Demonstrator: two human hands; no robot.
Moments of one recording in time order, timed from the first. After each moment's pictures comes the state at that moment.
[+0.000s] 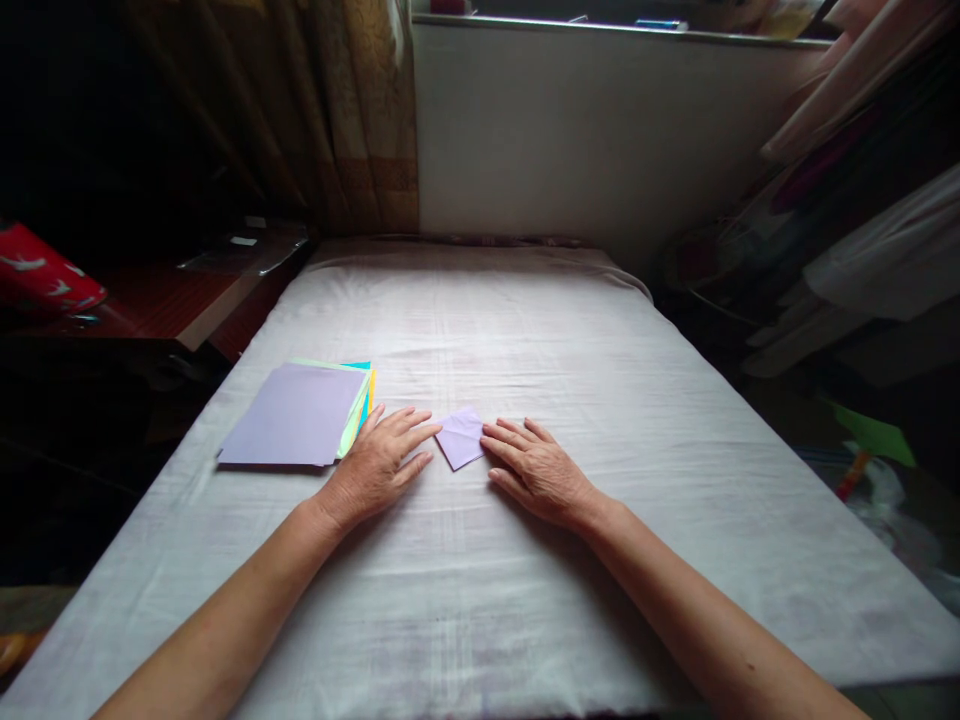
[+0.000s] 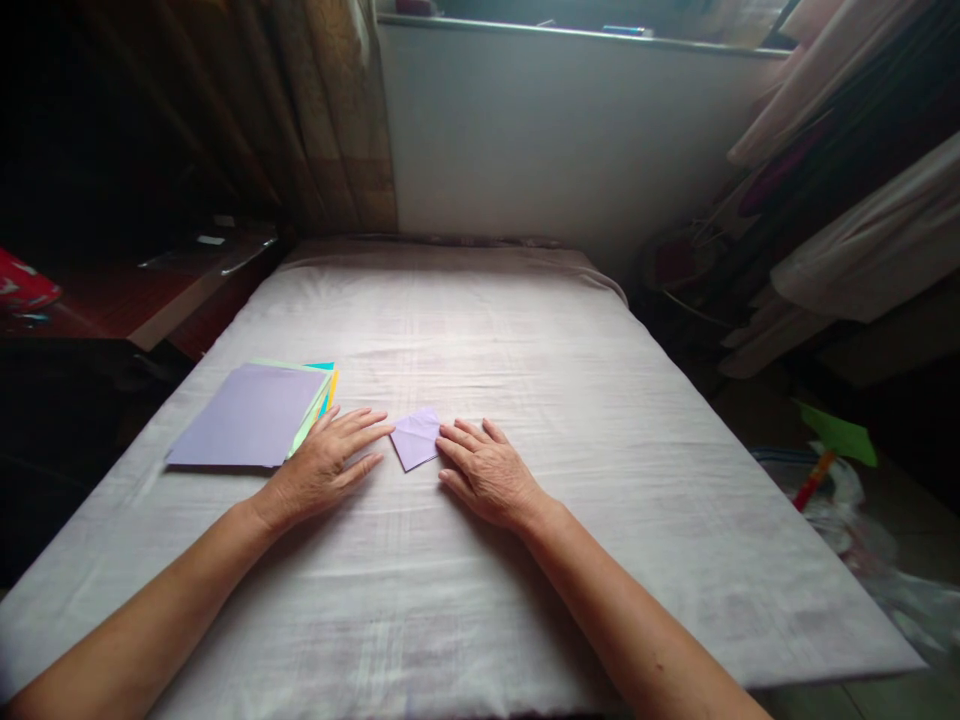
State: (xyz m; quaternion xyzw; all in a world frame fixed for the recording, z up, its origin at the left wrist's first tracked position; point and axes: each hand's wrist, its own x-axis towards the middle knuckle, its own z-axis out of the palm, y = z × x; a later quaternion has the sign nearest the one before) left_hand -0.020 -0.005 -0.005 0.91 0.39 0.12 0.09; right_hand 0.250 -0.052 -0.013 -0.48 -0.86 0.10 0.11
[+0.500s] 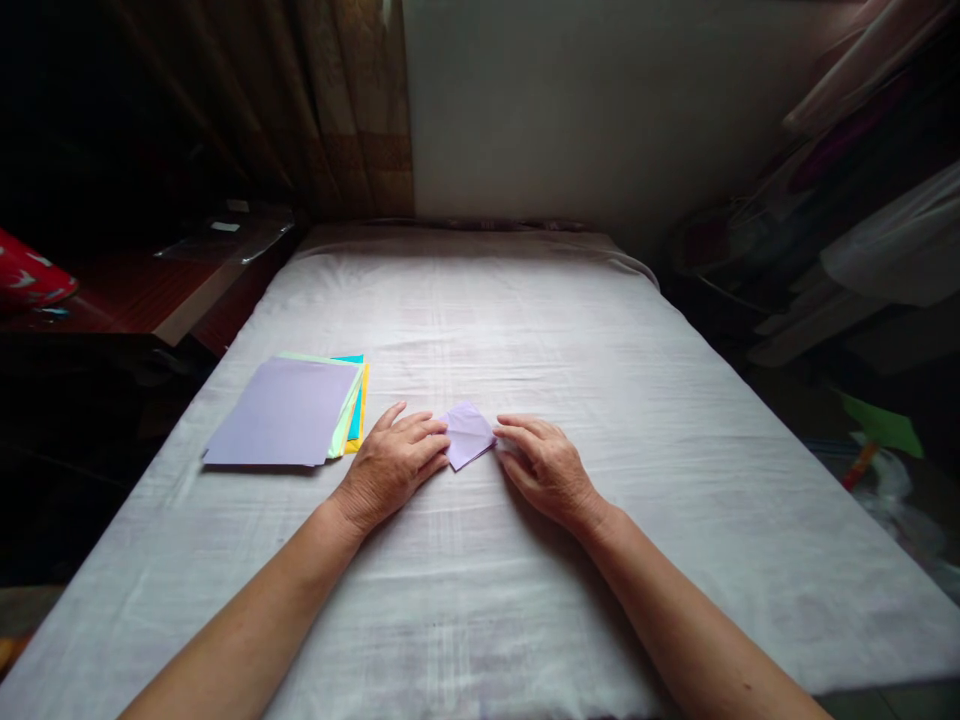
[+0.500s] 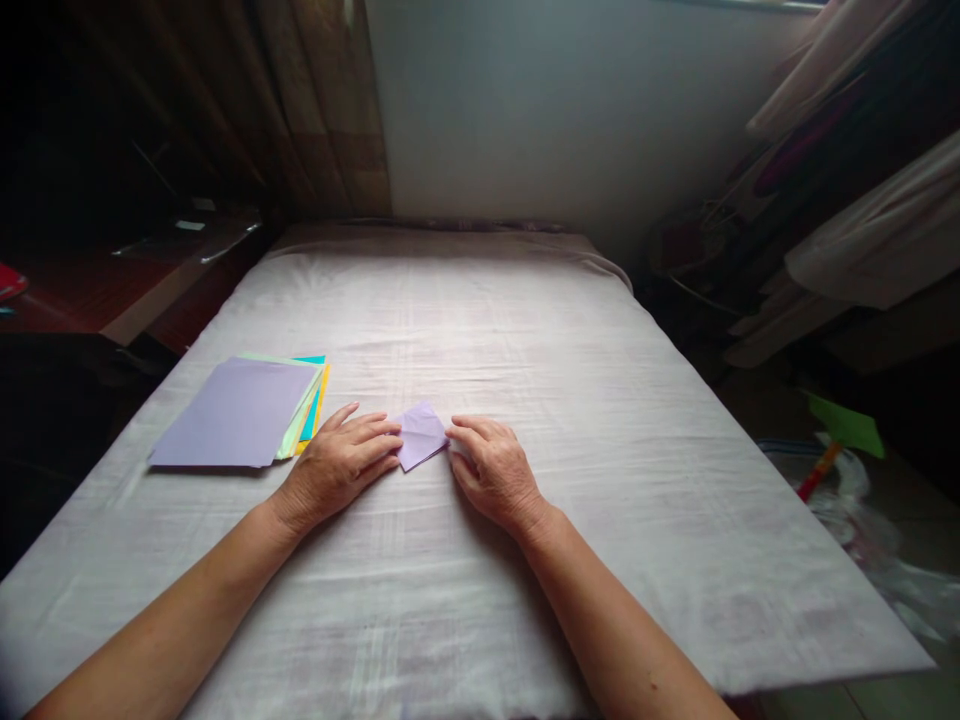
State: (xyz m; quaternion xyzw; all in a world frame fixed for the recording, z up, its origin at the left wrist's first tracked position) left_hand 0.005 -0.007 -0.010 0.93 0.33 0.18 0.00; right_hand 0.252 -0.053 -0.029 -0.53 -0.78 0.07 0.31
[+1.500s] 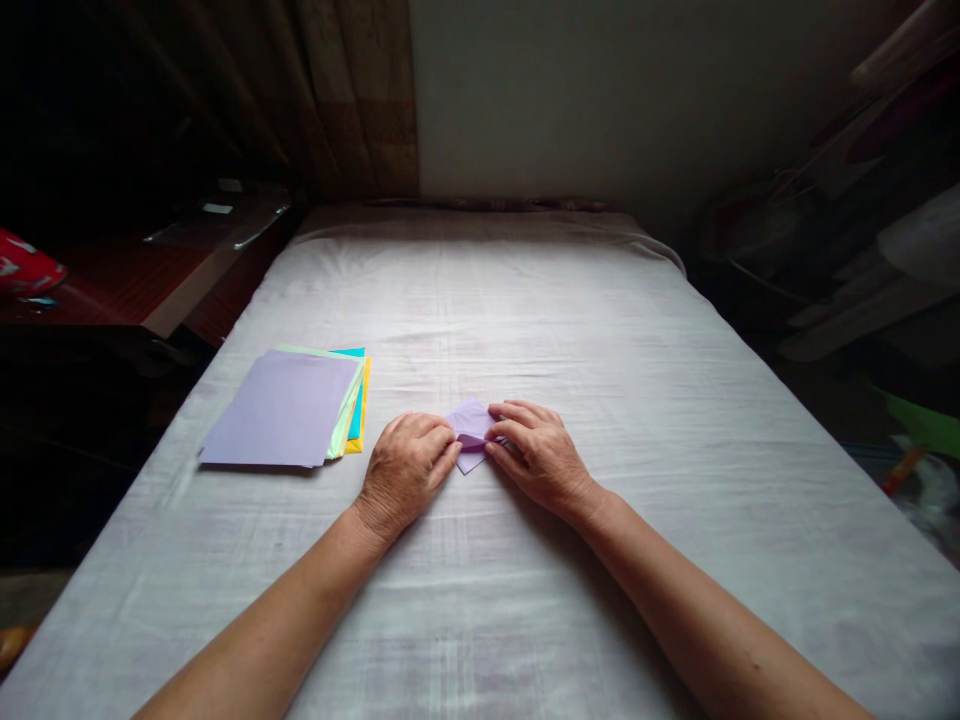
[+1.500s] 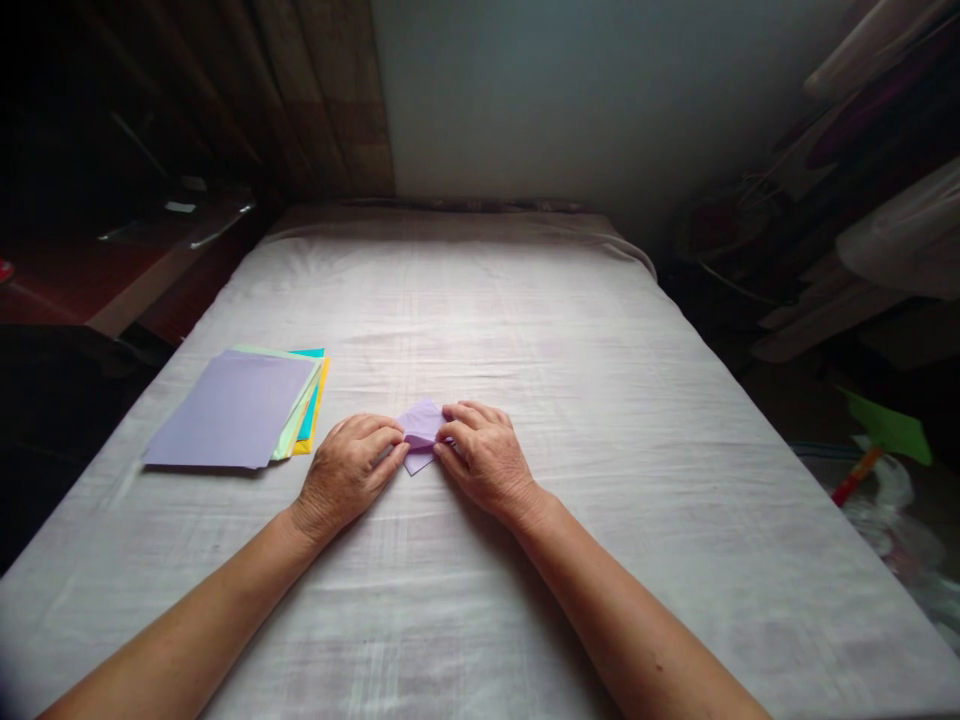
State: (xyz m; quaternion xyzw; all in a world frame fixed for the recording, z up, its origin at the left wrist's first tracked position) left_hand 0.027 -0.014 -0.012 0.87 0.43 0.23 0.06; right_hand 0.241 -0.031 -0.030 -0.52 -0.80 0.10 0.26
